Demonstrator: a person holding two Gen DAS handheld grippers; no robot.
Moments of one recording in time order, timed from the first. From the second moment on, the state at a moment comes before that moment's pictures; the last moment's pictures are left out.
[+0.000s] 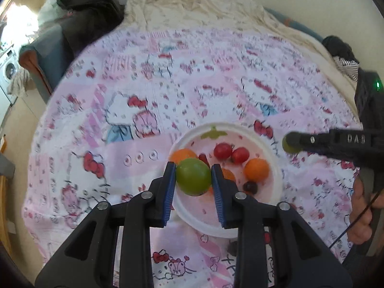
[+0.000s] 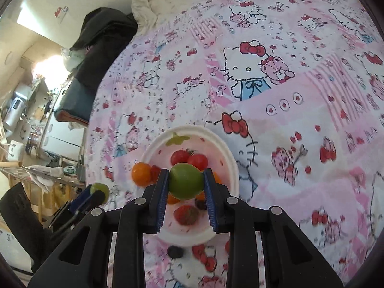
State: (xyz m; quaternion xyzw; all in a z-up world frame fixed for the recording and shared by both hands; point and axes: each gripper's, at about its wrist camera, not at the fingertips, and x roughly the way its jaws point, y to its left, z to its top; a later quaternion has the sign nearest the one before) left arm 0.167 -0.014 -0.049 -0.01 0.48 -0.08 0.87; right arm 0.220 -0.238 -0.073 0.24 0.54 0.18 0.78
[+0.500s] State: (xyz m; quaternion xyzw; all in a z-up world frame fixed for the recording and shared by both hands) left arm 0.174 -0.037 -0.103 0.01 0.52 -0.08 0.85; right arm 0.247 -0.231 -0.123 0.24 0.57 0.16 0.77
